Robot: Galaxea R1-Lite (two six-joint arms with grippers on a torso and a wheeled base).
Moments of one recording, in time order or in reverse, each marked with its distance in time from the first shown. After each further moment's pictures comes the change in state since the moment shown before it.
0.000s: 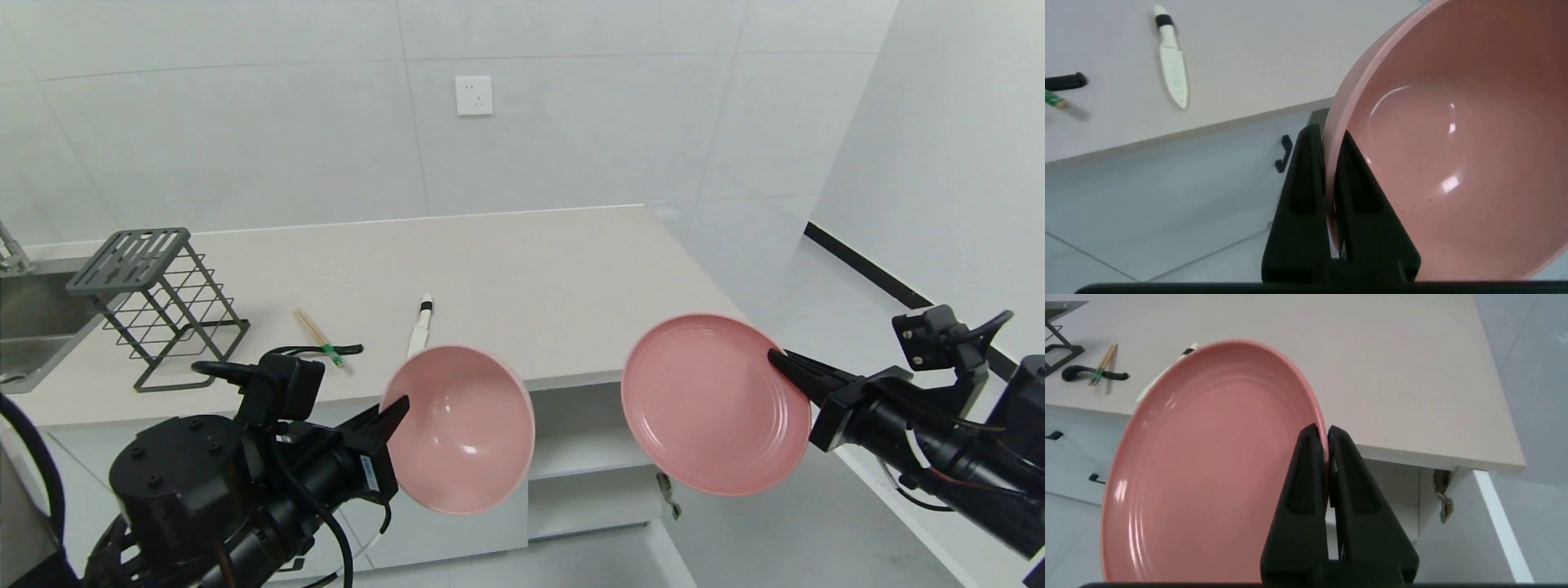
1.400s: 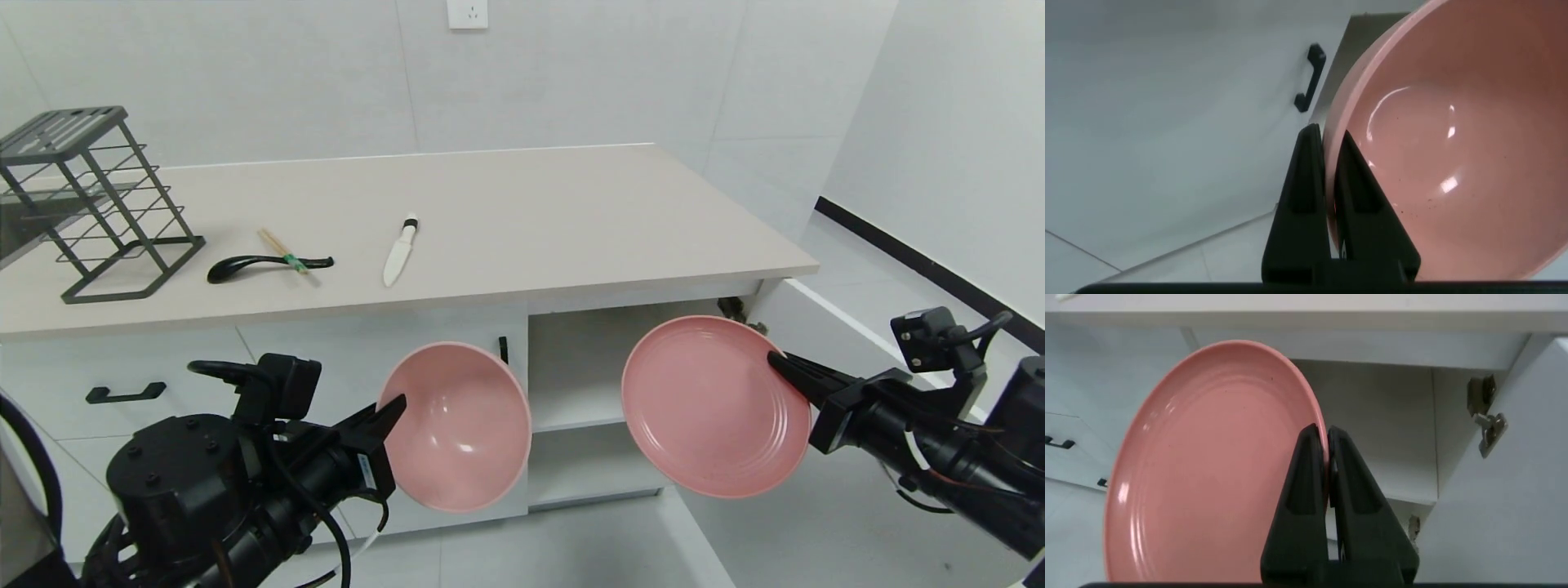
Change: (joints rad) left arm 0.004 -0.002 0.003 0.000 -0.001 0.000; right arm 0.000 0.002 0.003 0.000 0.000 0.000
